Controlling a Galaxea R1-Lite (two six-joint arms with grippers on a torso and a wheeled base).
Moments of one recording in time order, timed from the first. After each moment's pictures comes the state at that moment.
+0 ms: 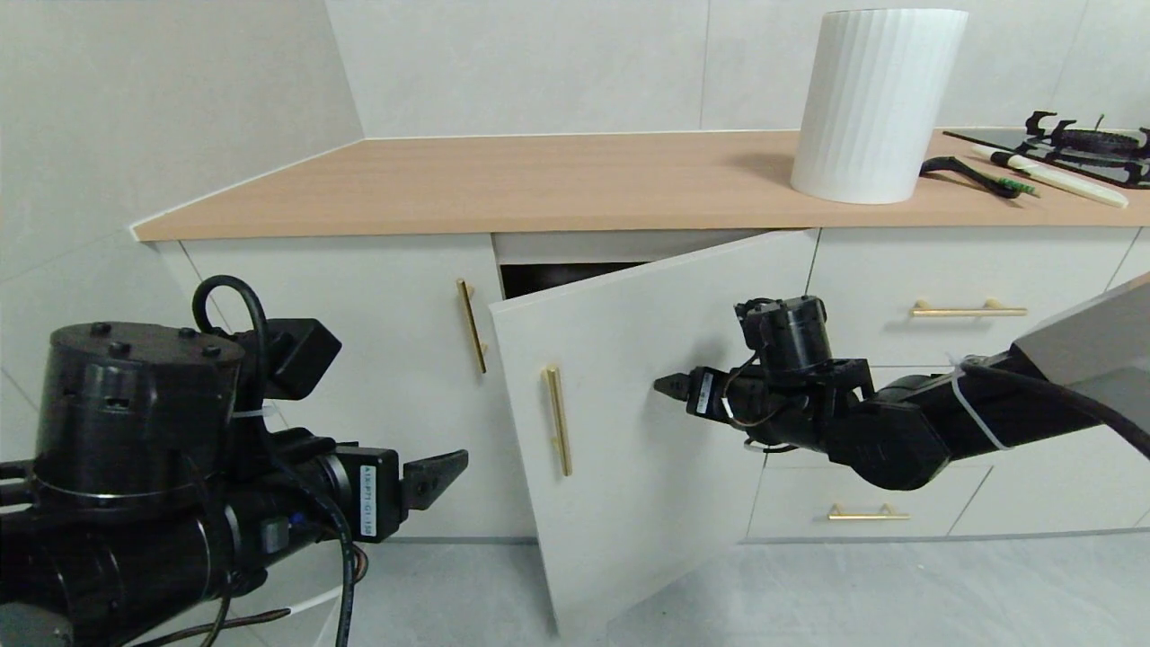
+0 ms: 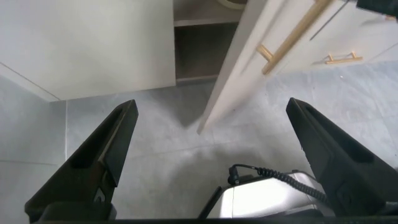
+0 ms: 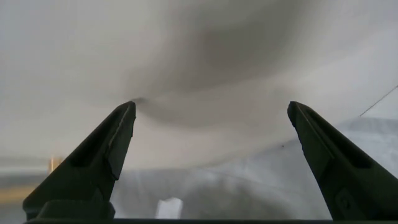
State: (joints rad) left arm -0.58 1.36 -0.68 -0.15 0.29 -0.30; right arm 0.57 2.09 -1.18 -0.46 -0.09 0.57
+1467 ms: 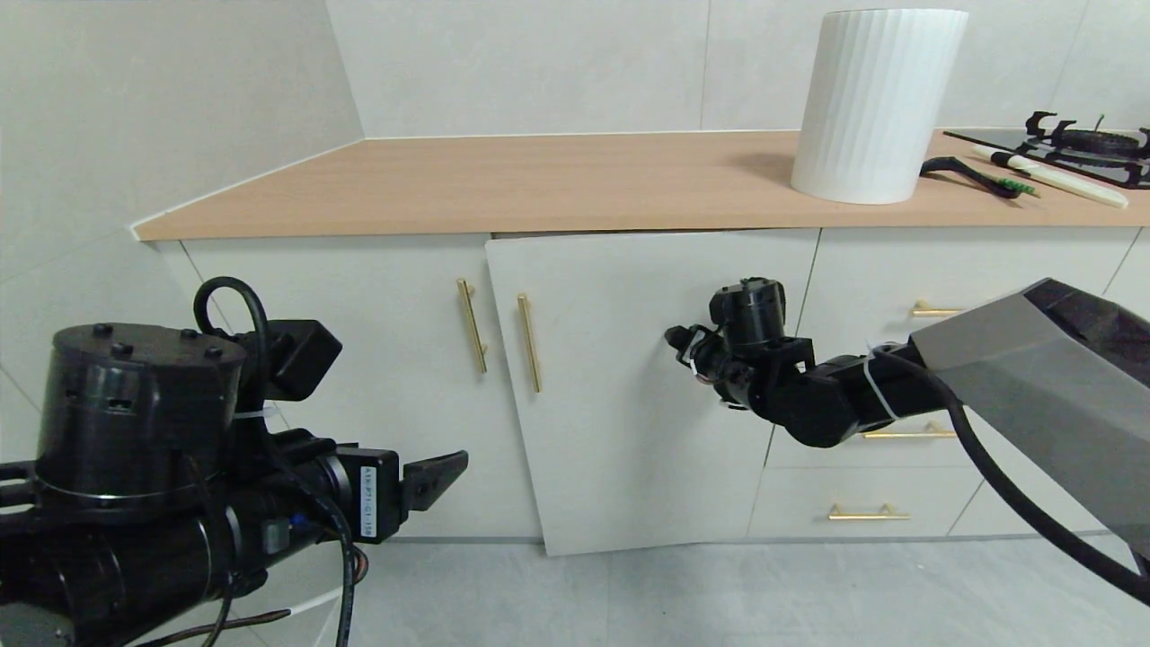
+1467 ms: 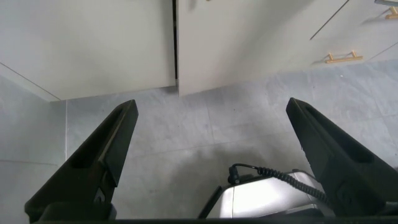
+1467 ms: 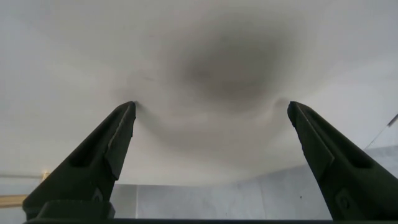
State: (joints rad) left arm -0.58 1.36 -0.67 -0.15 0.28 -0.30; right arm 0.53 2.29 -1.49 -0.46 -0.35 0.72
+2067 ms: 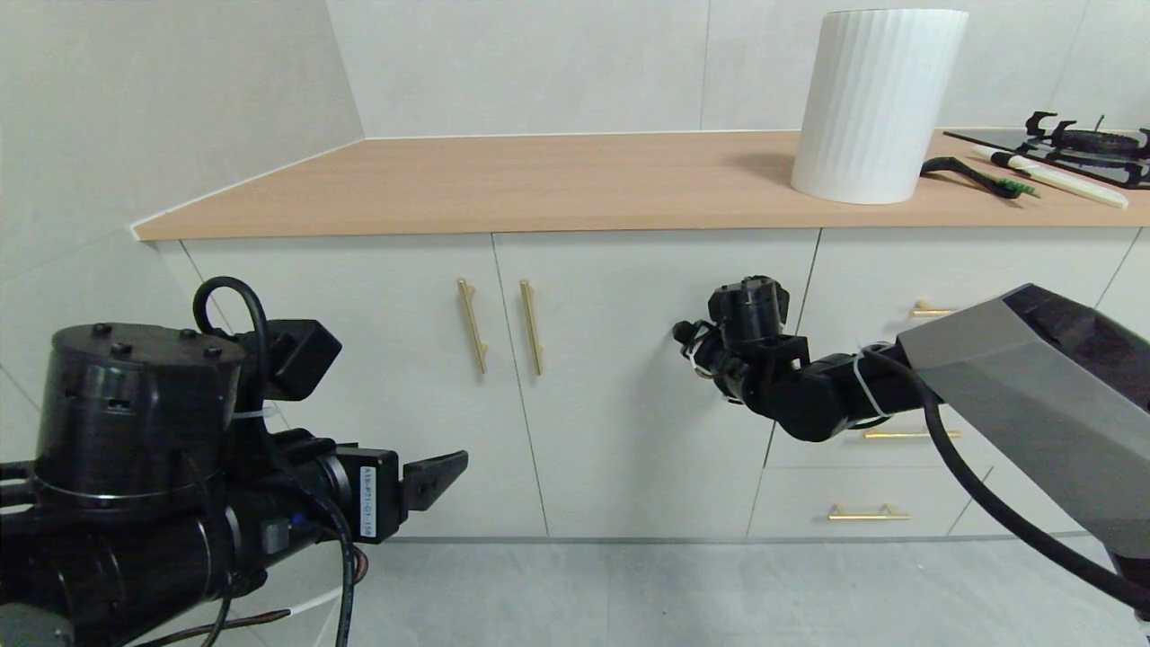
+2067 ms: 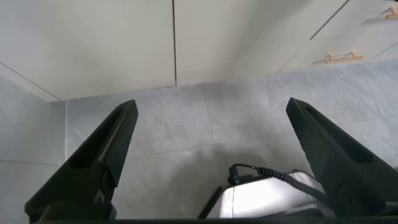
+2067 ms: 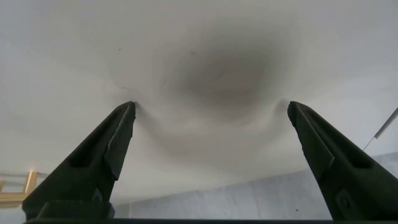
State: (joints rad) left arm -0.58 1.36 -0.67 -0.15 0.29 -0.30; right arm 0.51 2.33 -1.55 -0.46 -0.41 0.72
